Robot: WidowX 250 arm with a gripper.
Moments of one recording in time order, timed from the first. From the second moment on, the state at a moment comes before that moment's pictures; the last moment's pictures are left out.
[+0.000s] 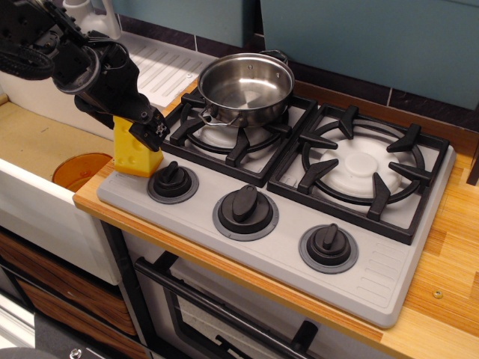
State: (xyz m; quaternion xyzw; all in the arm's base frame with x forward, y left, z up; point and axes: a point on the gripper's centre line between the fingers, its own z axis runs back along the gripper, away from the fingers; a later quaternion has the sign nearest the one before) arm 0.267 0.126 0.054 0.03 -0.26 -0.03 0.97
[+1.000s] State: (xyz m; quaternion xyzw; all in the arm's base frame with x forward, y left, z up) arm 0.269 0.097 0.097 0.00 -0.20 0.02 0.98
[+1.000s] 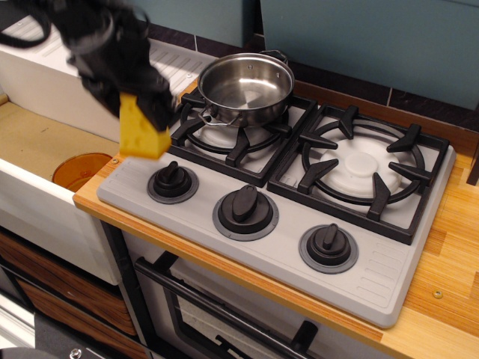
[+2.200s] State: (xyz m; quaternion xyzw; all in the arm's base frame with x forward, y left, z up) arm 0.362 0.029 0.109 -0.05 -0.23 0.04 0.97
